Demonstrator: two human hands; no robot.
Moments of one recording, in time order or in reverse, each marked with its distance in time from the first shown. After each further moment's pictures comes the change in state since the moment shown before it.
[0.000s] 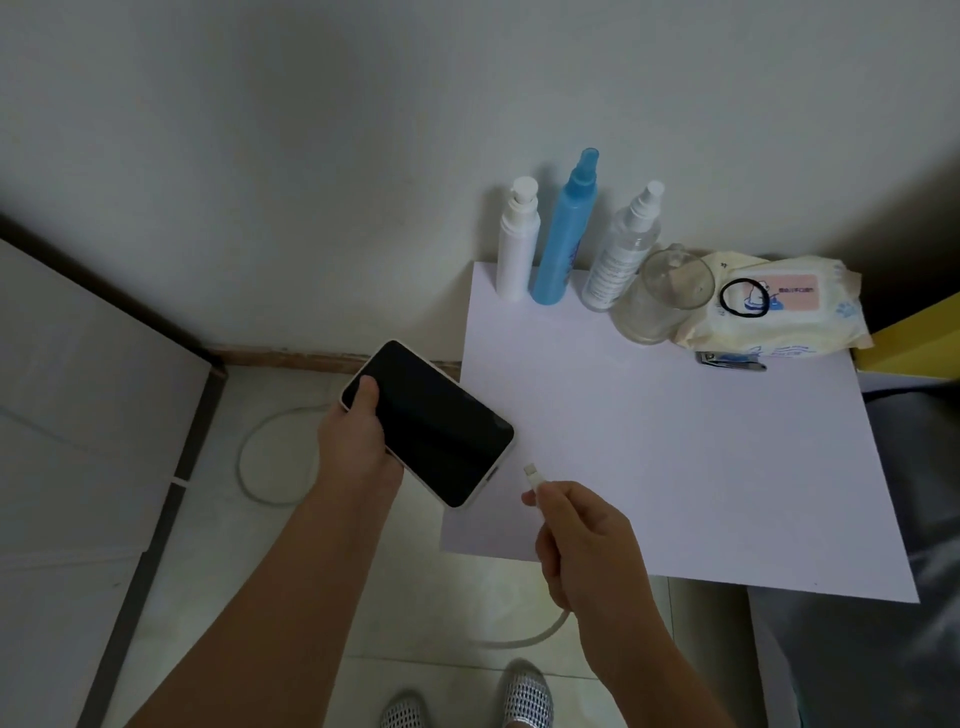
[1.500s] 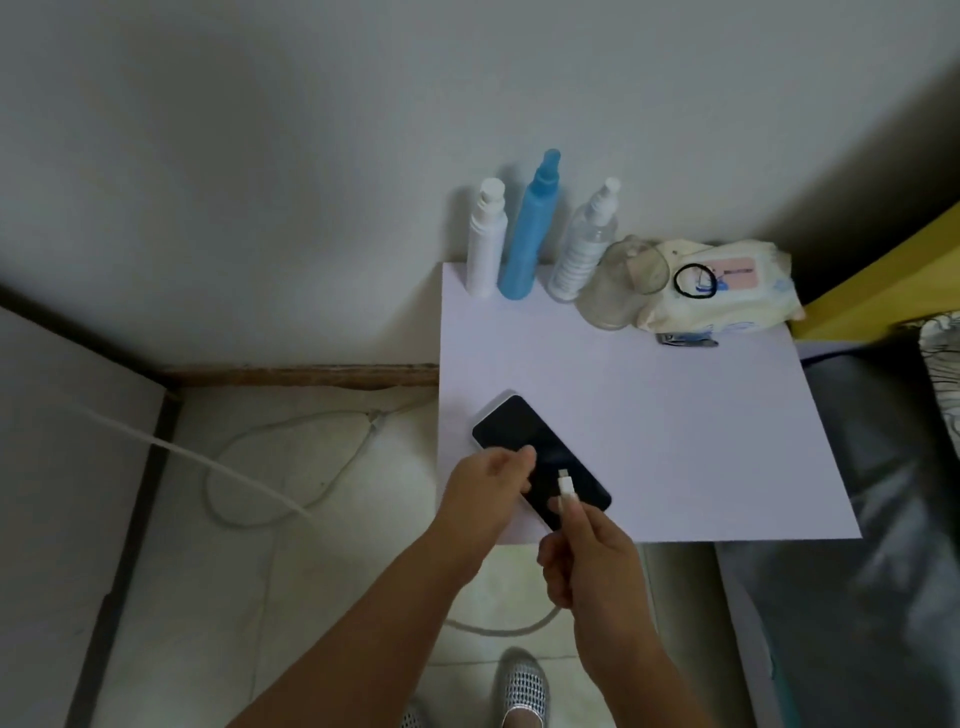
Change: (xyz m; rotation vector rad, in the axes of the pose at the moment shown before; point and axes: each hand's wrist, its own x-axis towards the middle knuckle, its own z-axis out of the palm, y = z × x) left_hand -0.063 -0.056 0.017 0.934 -0.508 0.006; right_hand -0.019 0.024 0.006 0.150 0.206 0.104
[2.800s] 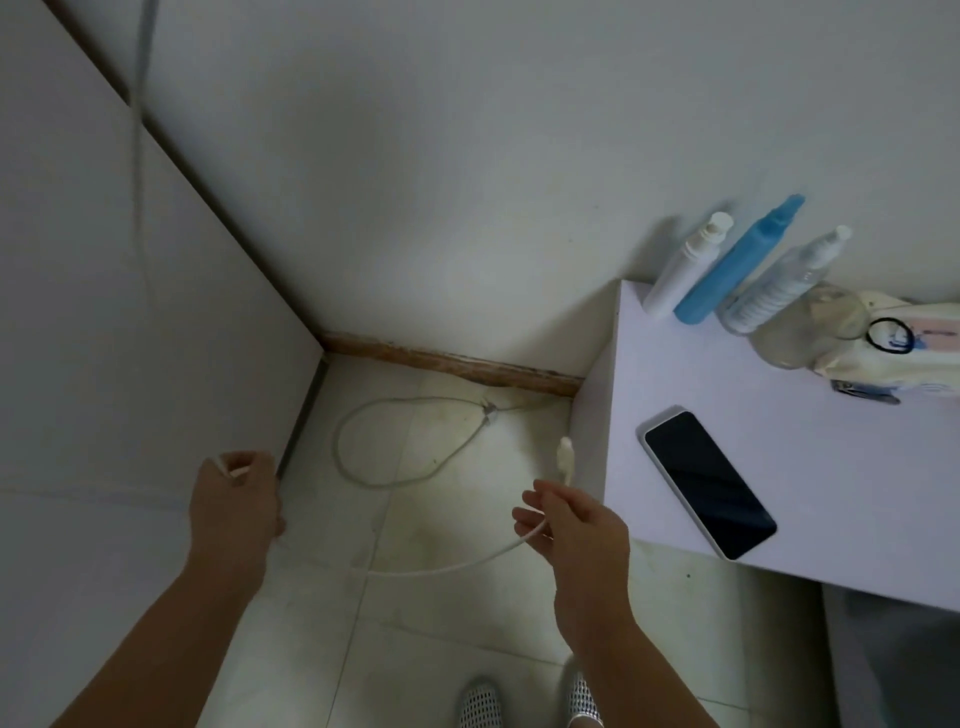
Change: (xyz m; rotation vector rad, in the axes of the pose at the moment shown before) left_hand -0.102 -0.124 -0.298 -0.382 0.857 0.003; right_hand -0.058 0.031 0.155 0.109 -0.113 -0.023
